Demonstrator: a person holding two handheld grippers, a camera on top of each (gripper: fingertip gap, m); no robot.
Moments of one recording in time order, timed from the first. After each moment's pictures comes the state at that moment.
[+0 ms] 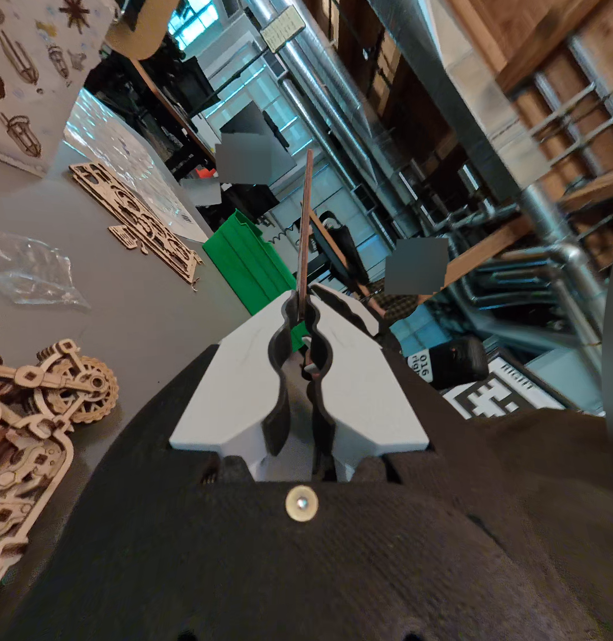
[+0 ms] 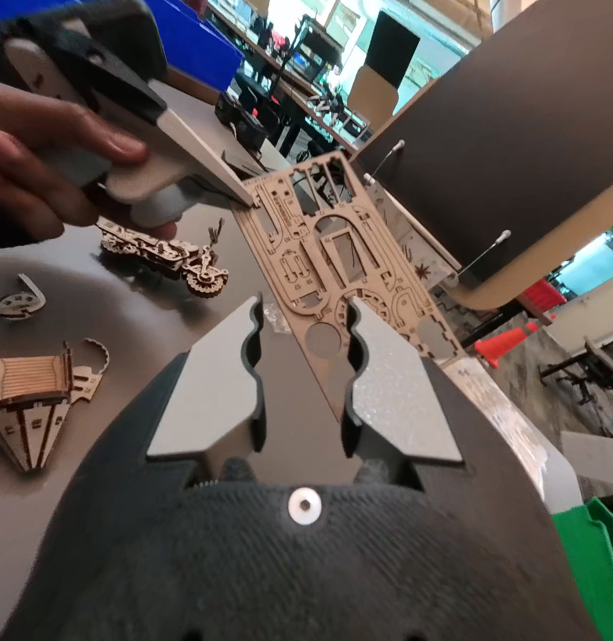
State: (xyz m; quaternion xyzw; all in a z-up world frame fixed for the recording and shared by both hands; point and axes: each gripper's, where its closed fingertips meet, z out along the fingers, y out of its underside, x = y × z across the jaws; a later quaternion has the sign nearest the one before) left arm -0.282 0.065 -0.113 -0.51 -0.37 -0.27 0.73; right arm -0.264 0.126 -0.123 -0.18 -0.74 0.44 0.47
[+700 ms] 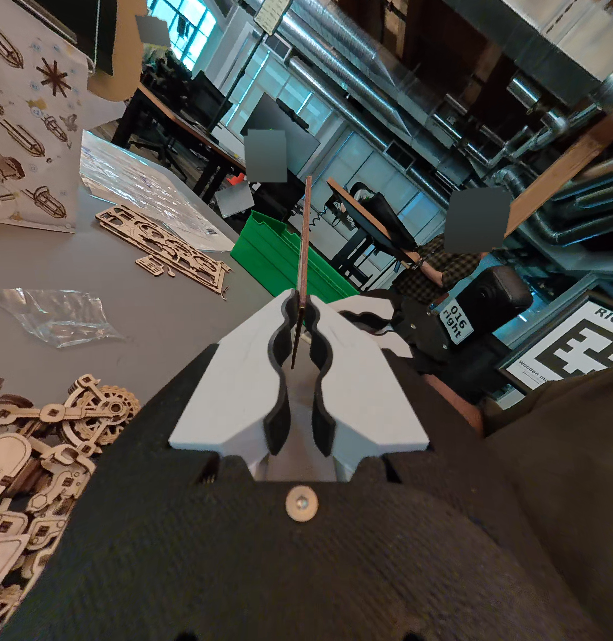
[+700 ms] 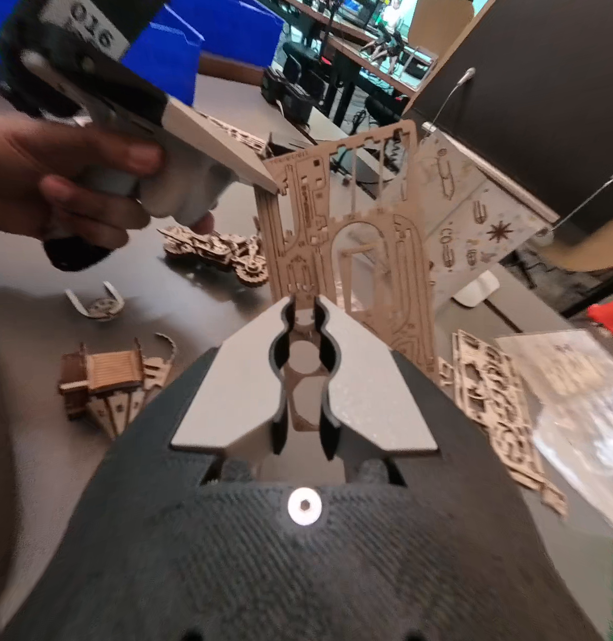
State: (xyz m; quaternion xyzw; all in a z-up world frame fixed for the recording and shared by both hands) left arm -0.272 0.072 -0.109 -0.59 -0.31 -0.16 0.73; right arm -0.258 0.118 -0.141 -0.23 -0.77 0.47 0.36
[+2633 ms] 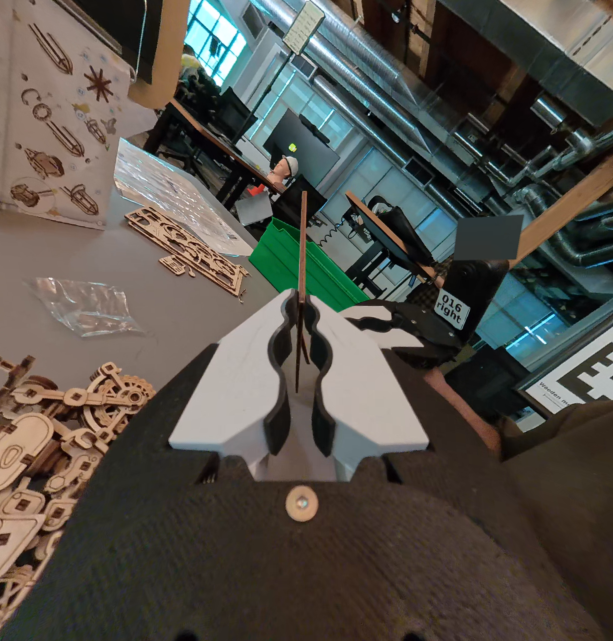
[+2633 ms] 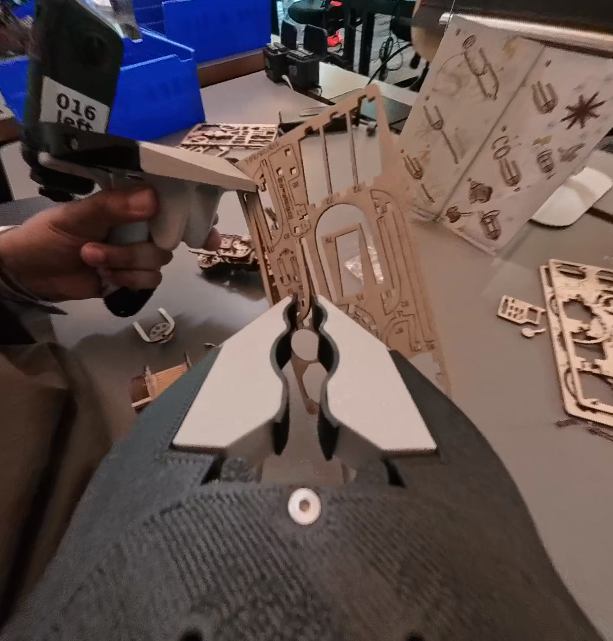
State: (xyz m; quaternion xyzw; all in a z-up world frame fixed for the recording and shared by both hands) left arm -0.282 0.071 -0.118 -0.57 -0.34 -0.14 0.73; right arm -0.259 0.119 -0.154 -0.35 -0.76 0.51 0.20
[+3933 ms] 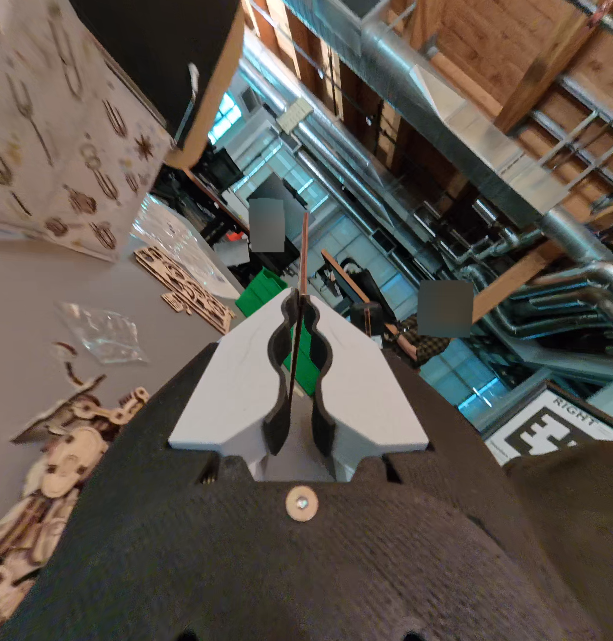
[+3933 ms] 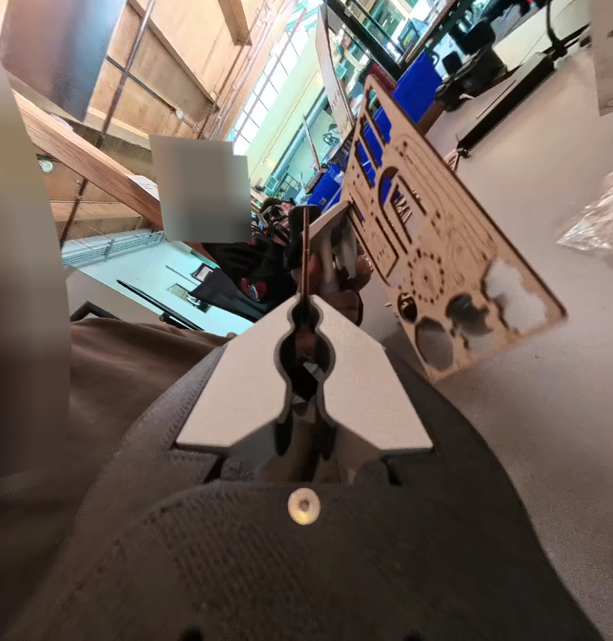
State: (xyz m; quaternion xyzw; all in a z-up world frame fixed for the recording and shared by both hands) left arm -0.311 0.036 -0.102 -0.48 -0.37 -0.18 0.77; right arm -0.234 0.107 -0.105 -0.40 -0.55 0.70 -0.22
